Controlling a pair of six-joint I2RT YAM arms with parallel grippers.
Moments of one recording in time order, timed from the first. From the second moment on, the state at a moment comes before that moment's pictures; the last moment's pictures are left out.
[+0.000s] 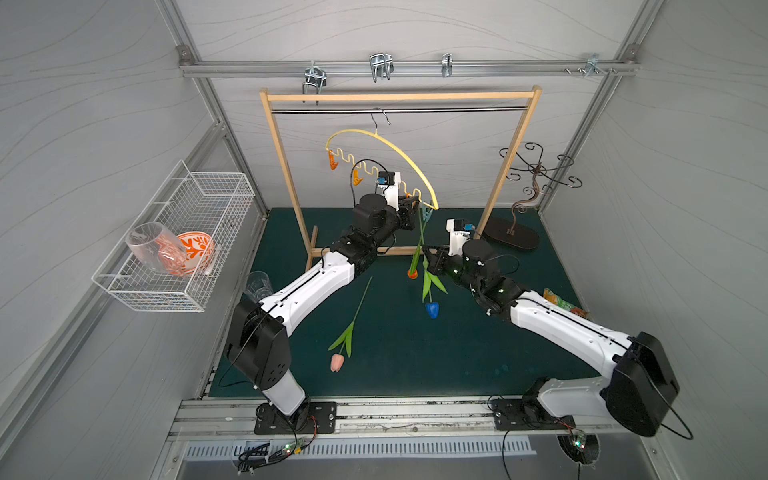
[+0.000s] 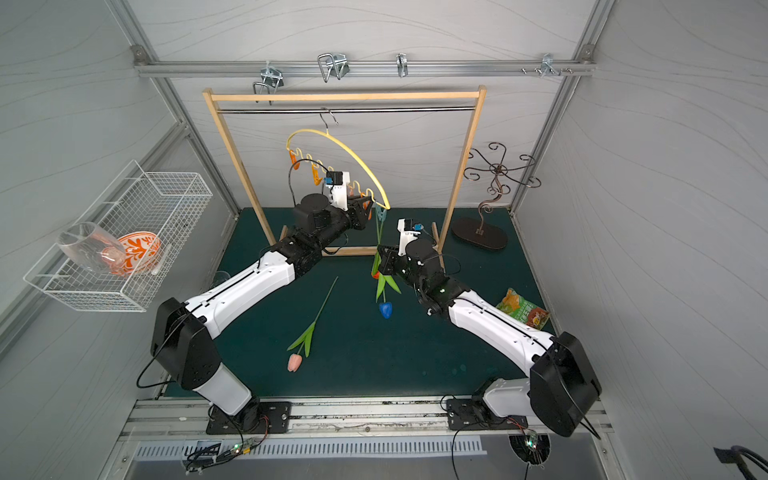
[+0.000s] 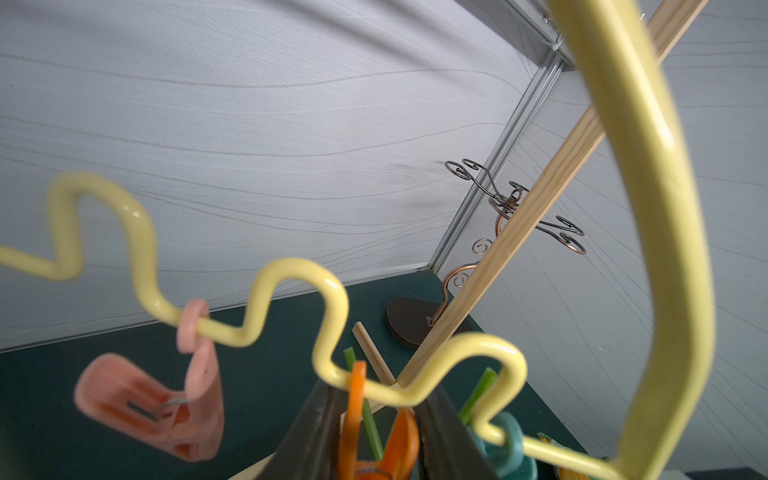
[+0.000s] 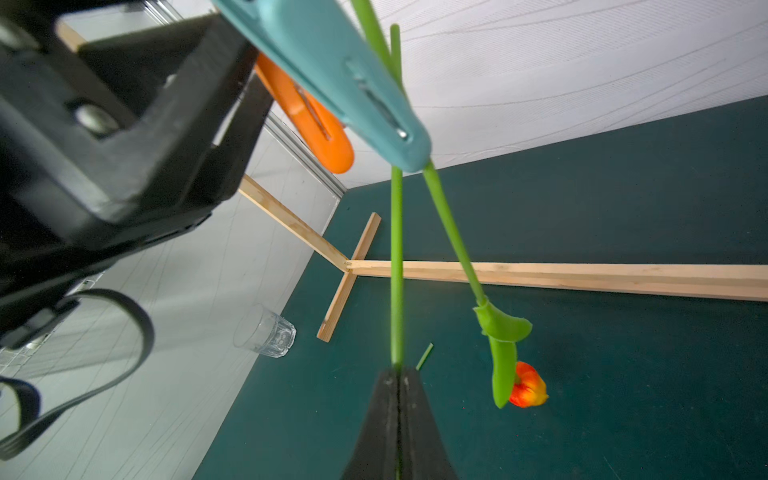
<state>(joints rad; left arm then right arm) -0.58 1.63 1.41 0.14 0.03 -0.37 0.75 1.31 0.93 0.15 0.01 0.60</state>
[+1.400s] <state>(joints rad) -0.56 1.63 1.42 0.13 0.02 -0.47 0.76 1.37 0.93 0.32 -0.07 0.61</state>
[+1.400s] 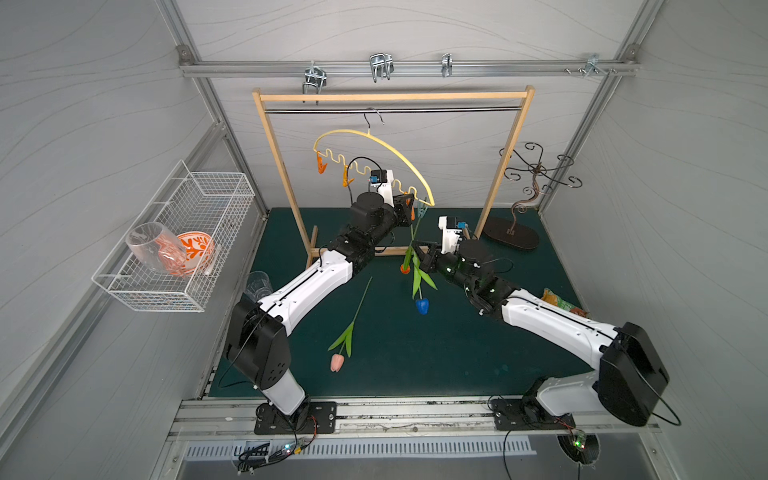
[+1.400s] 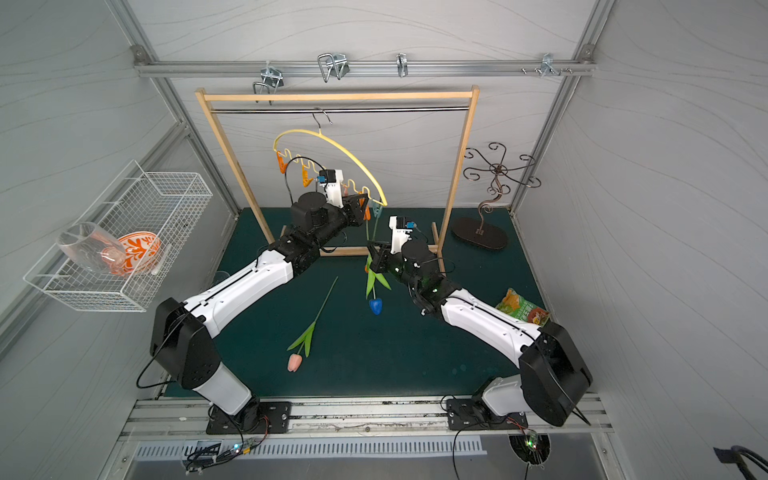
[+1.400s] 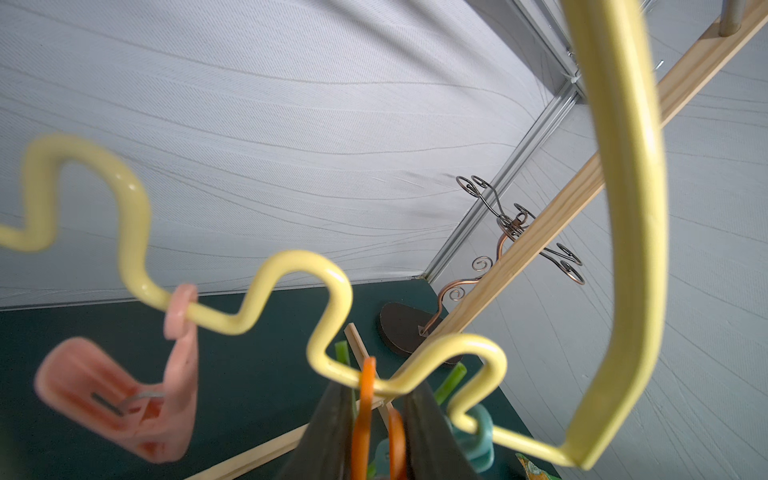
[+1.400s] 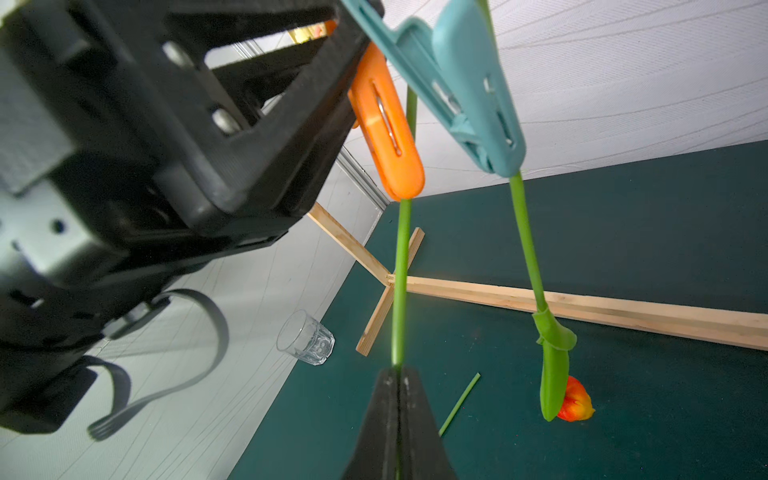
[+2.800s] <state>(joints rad) -0.56 1.63 1.37 0.21 0.02 -0.50 0.76 1.40 1.02 0.24 -0.11 0.62</state>
